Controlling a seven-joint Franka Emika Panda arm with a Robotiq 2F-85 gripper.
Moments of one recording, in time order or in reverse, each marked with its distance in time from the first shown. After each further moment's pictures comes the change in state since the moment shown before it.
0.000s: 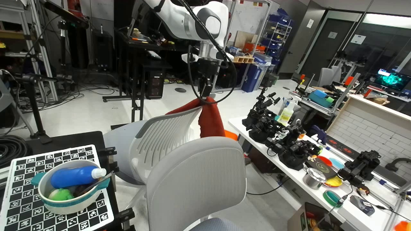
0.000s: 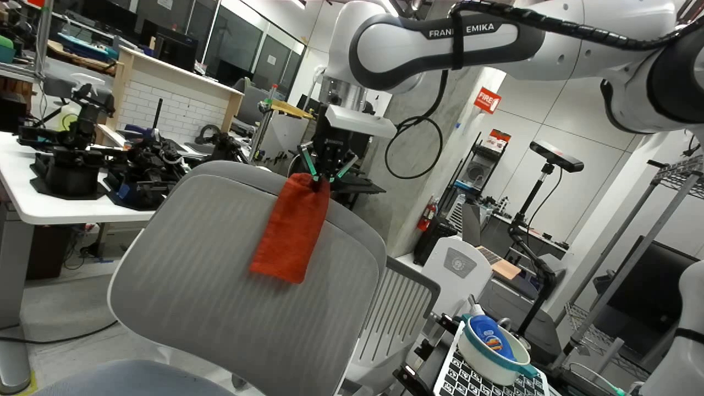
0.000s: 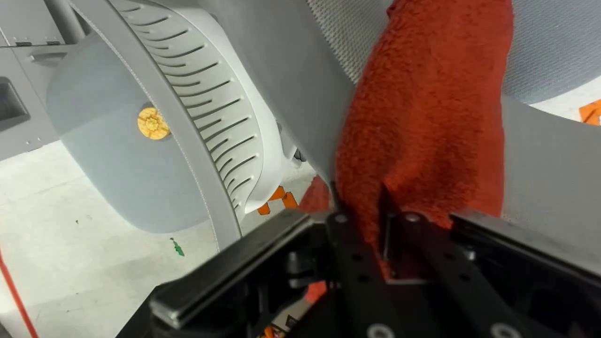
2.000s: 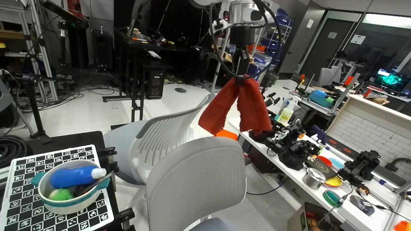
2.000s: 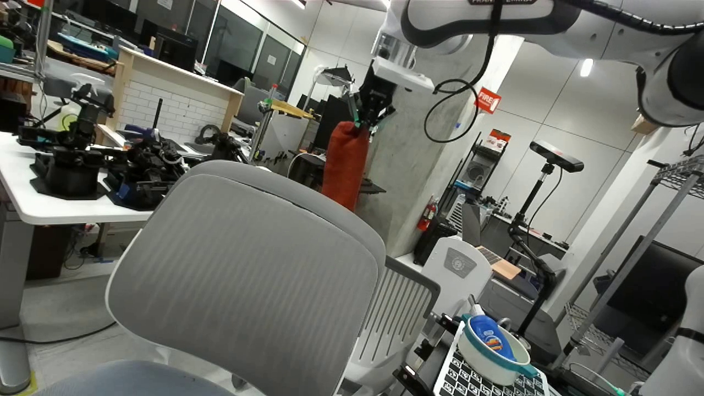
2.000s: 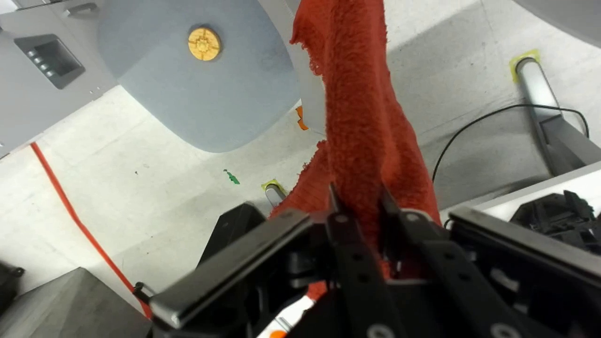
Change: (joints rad) arm -0.105 -0.134 -0.051 0.073 -0.064 -0.024 0.038
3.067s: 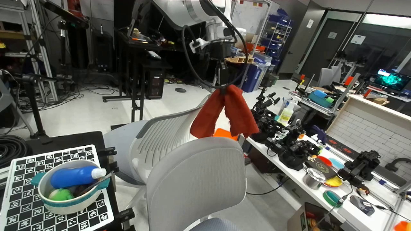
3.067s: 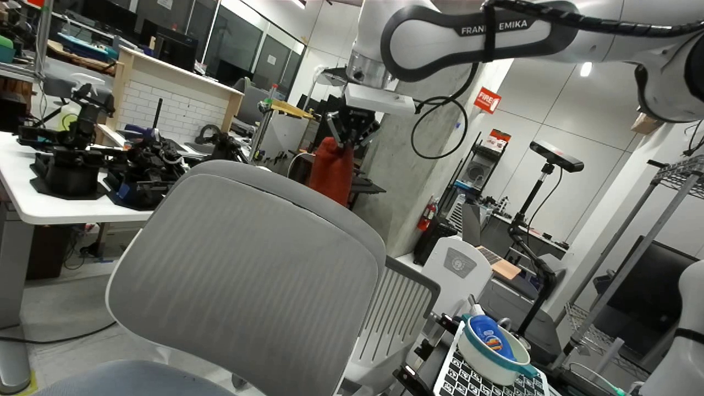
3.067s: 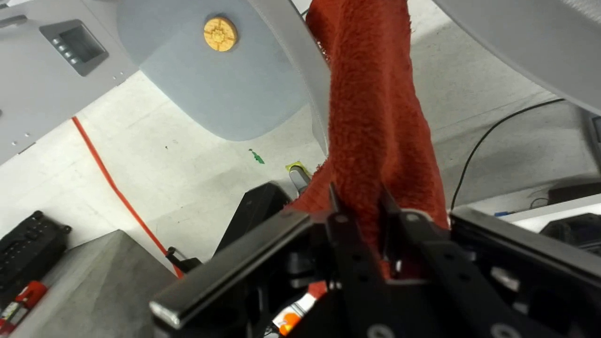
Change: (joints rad) arm 0.110 -0.008 -0.003 -0.162 -0.192 0.102 0.216
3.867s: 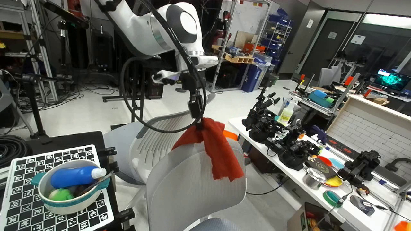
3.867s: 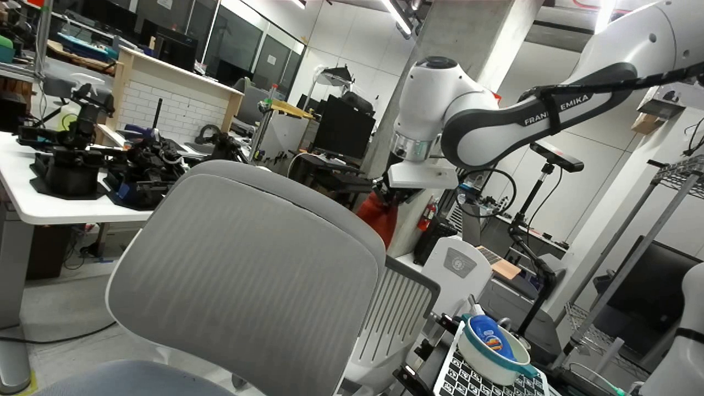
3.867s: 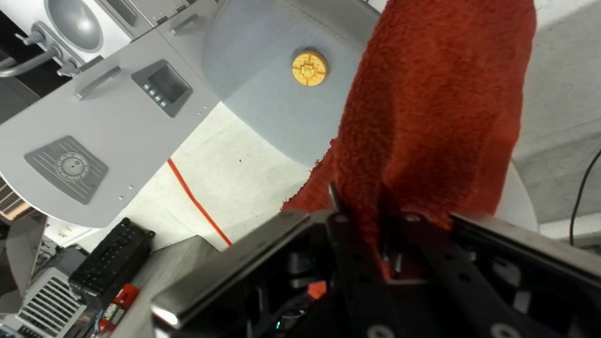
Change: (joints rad) arm -0.059 -0.258 -0.008 -0.597 -0.269 0.221 0.318
